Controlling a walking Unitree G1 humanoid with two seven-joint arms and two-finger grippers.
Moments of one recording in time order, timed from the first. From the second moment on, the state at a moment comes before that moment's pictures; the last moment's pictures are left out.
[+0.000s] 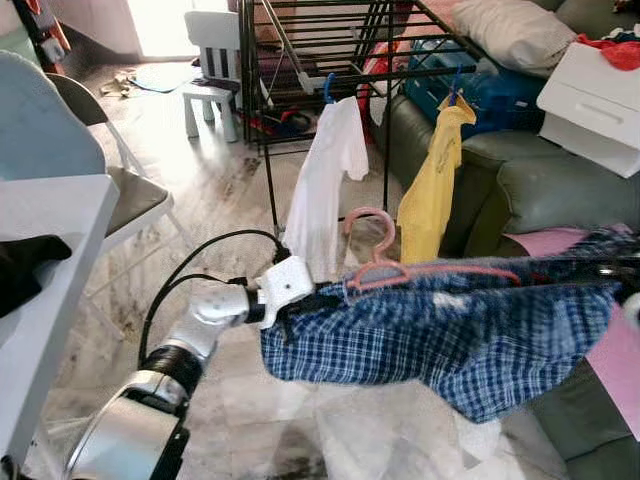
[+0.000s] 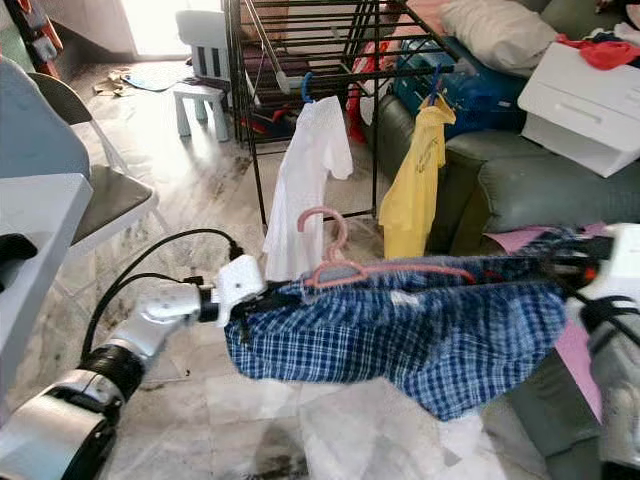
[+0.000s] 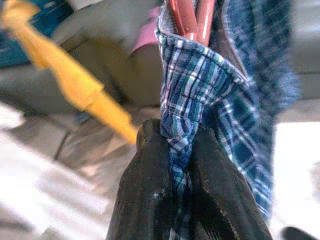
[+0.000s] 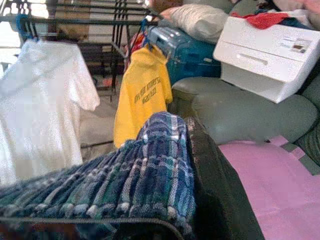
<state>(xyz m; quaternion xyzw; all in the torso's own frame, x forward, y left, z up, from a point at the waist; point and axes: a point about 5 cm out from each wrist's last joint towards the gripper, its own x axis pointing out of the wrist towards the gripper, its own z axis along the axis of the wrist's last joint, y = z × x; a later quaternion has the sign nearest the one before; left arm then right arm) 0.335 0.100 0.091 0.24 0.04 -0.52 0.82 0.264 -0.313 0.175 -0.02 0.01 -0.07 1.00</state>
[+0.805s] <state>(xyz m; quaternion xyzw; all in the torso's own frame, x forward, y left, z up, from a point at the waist) 0.343 0.061 0.080 0.15 0.09 -0.38 0.91 0.275 -0.205 0.120 -0.10 0.10 0.15 0.98</state>
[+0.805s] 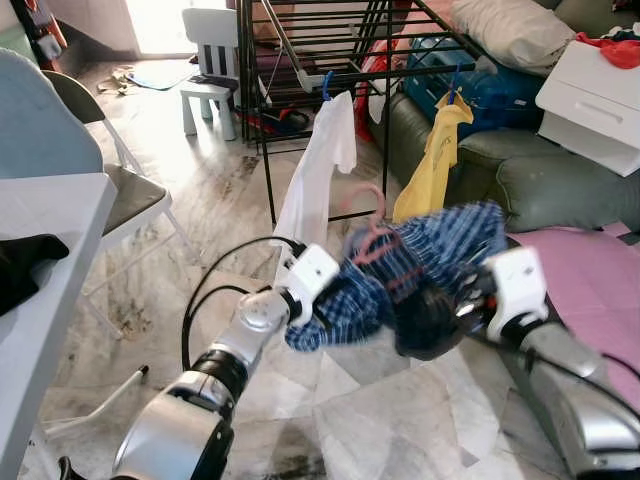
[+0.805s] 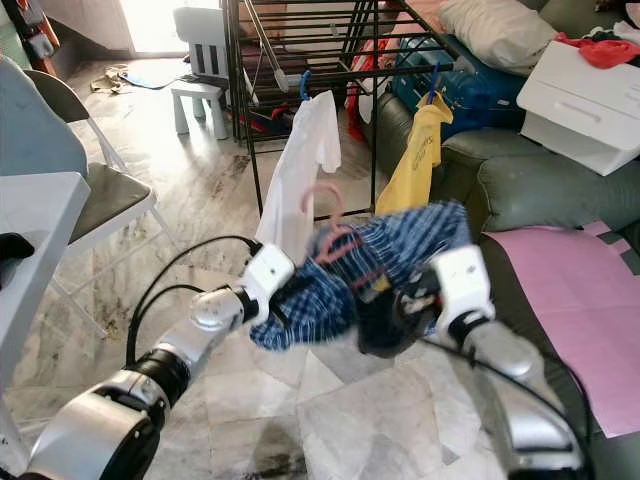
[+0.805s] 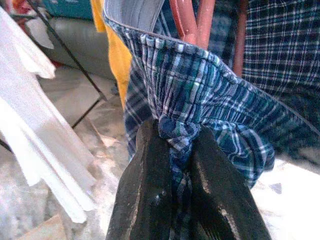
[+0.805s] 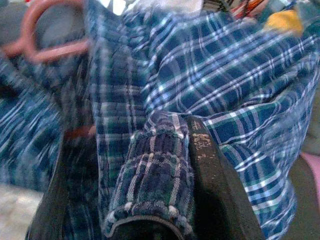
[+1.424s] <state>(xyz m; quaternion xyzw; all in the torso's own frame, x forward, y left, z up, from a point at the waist) 0.350 0.070 0.083 0.13 0.10 -0.34 0.93 0.241 -0.193 0.071 -0.17 0.19 0.22 0.94</state>
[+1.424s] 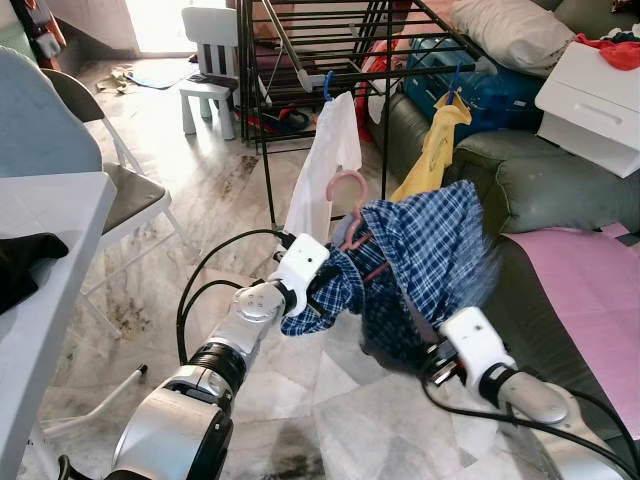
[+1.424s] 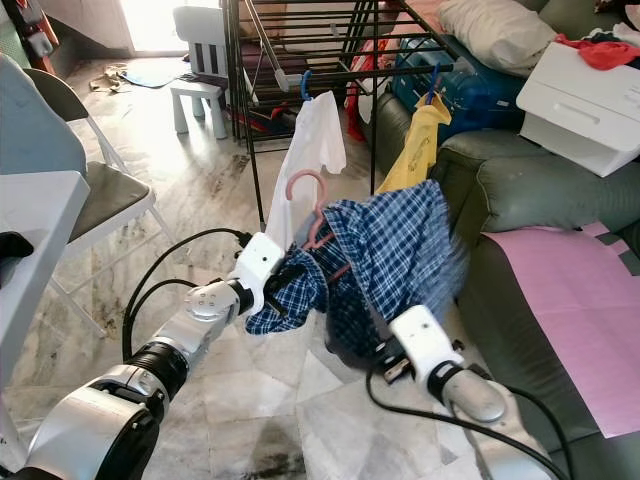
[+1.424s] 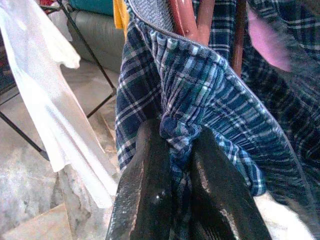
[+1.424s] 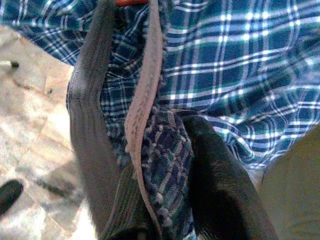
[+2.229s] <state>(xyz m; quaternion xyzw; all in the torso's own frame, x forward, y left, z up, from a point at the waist) 0.359 0.101 0.090 0.21 0.08 -0.30 0.93 0.206 -0.204 0.087 -0.17 0.19 0.32 0.91</state>
